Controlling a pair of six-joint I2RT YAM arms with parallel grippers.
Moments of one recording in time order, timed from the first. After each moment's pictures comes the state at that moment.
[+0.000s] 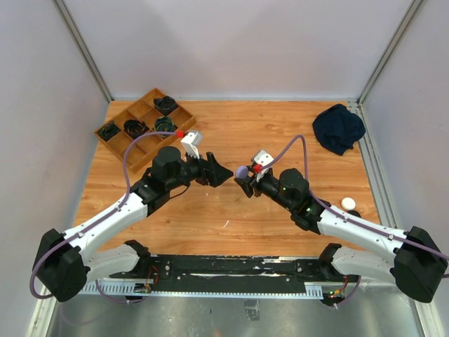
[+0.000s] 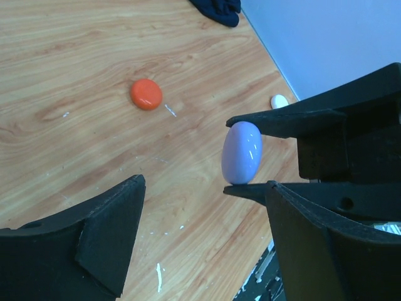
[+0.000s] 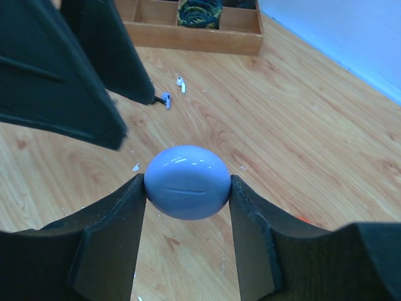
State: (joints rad) left arm -0.62 1.07 0.71 0.12 0.27 -0.54; right arm 0.85 1.06 0.55 0.38 0.03 -0.10
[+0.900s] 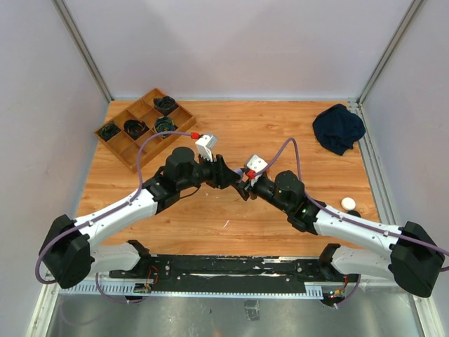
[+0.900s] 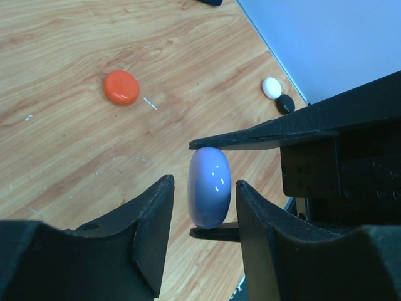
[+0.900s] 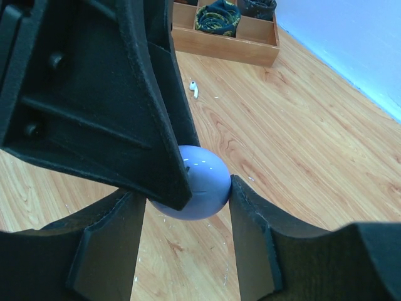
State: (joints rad) left arm -0.72 1.18 0.74 0.17 0.26 -0.52; right arm 0.91 1.10 0.55 0.44 0.01 -0.17
